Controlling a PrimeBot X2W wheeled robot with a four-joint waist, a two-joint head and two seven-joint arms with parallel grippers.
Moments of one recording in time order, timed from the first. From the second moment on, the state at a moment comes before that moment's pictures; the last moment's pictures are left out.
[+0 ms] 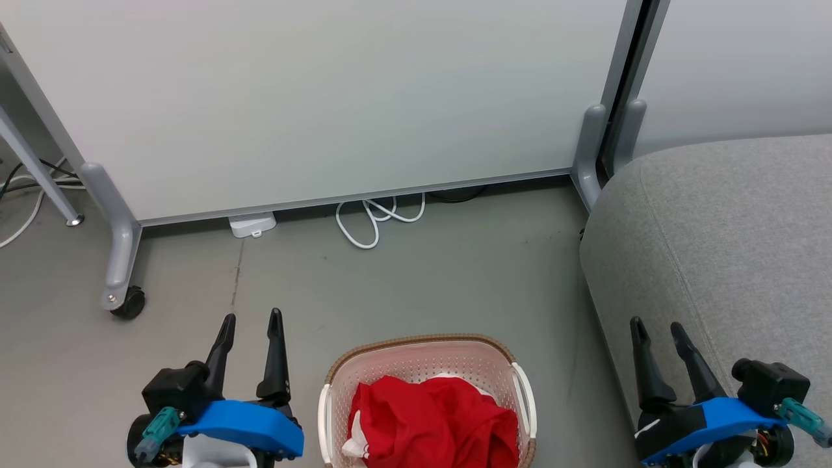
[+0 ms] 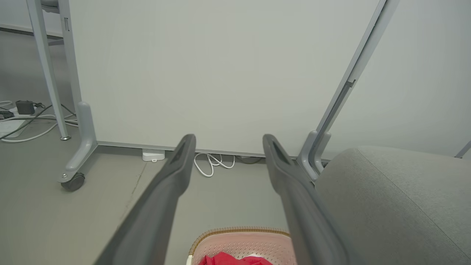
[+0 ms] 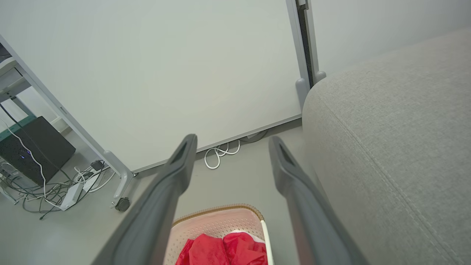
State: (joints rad) left arm -0.09 0.05 -0.11 0.32 -0.35 -0.09 -0.20; right arm -0.08 -0.04 -0.03 0.30 0.40 0.13 -0.16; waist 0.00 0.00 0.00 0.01
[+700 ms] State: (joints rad) left arm -0.10 0.05 -0.13 0.33 -0.20 -0.09 -0.24; right arm -0.08 -0.05 -0.03 0.31 0.23 0.13 -0.19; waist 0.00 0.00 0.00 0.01
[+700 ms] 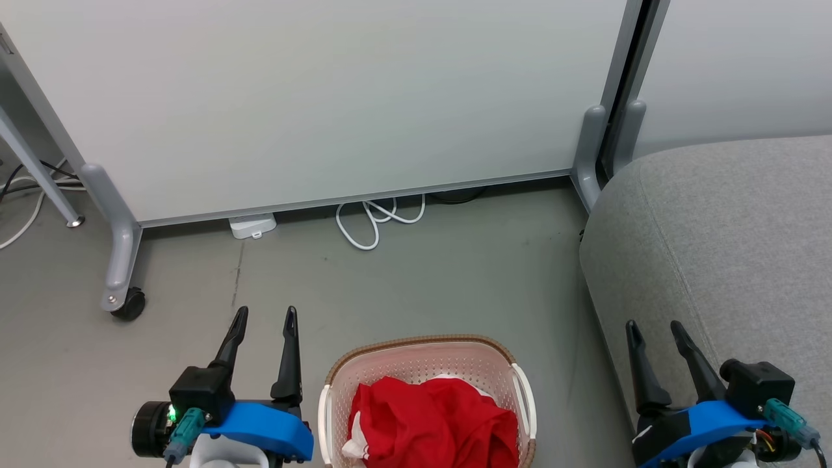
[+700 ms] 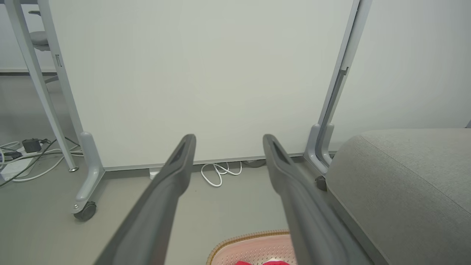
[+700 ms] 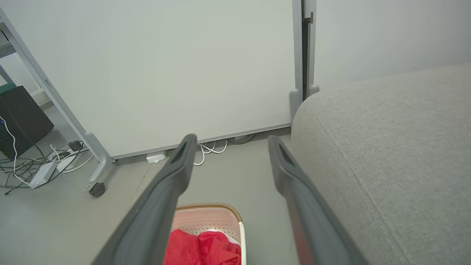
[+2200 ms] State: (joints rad) left arm -0.12 0.05 -0.12 0.37 -0.19 -0.09 -0.26; right arm -0.13 -0.05 0.00 0.31 0.17 0.13 -0.21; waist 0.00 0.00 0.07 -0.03
